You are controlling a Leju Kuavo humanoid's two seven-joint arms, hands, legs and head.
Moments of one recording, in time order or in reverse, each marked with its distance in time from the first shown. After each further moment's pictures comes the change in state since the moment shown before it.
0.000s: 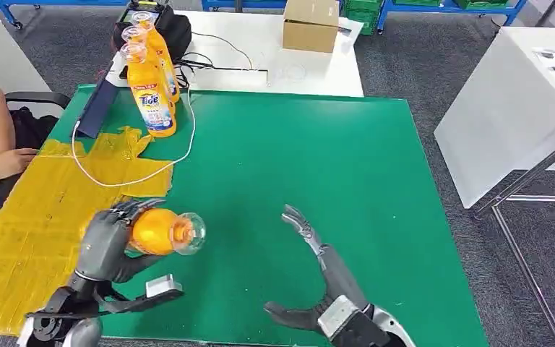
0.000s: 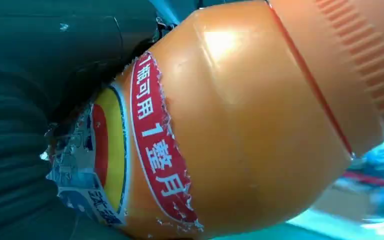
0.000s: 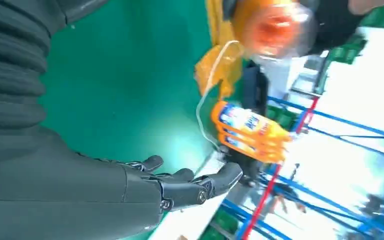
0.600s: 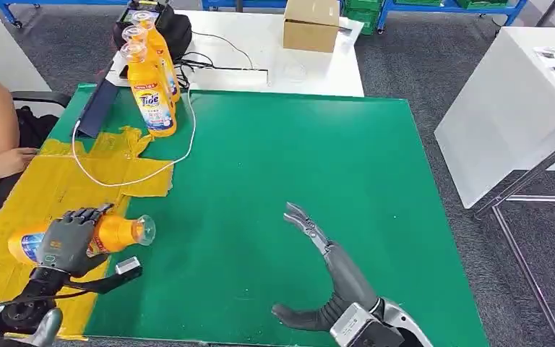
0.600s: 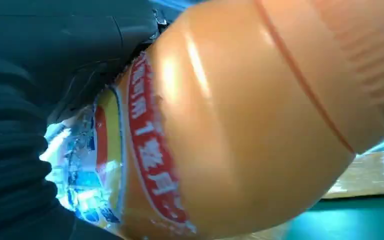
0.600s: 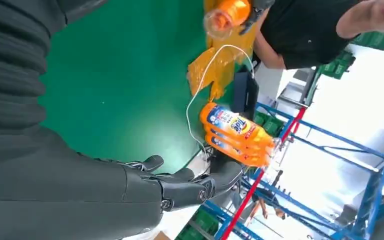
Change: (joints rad) left arm -0.092 0.145 0.062 0.350 -0.257 0.001 0.213; right arm -0.017 -0.032 -0.030 -0.028 -0.017 0.063 -0.022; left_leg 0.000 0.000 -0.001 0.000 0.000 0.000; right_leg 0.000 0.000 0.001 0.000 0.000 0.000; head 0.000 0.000
